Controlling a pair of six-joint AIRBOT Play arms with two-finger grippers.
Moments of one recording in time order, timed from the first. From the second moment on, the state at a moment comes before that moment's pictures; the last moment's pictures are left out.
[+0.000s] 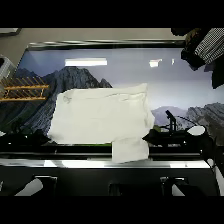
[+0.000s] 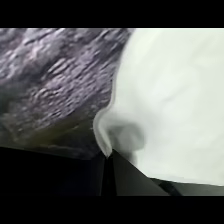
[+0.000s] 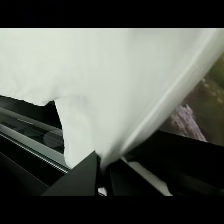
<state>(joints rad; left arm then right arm) 0.61 -1.15 0.56 0.93 -1.14 -1.22 -0.13 -1.01 0.51 -0.68 1.17 1.20</state>
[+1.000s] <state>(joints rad) 0.47 -0.63 1.62 1.20 -1.27 -1.72 -0.13 -0.54 1.51 -0.91 1.08 1.51</state>
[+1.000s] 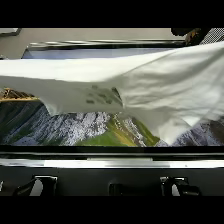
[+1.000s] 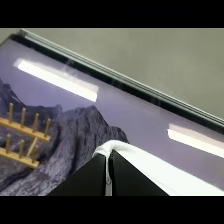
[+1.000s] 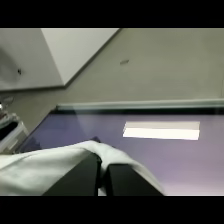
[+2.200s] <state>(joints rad) 0.19 -1.54 1.37 1.31 -0.78 -1.54 -0.05 -1.54 1.47 -1.06 0.89 1.60</state>
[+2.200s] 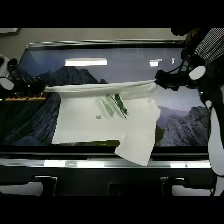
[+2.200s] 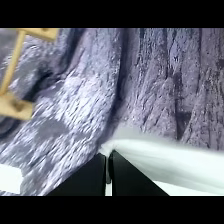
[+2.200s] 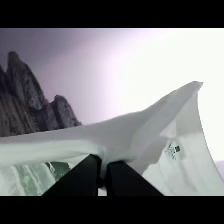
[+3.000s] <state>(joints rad) 0.10 -1.74 1.47 1.30 -1.14 -1.55 -0.04 -1.64 1.47 -1.27 1.10 1.66</state>
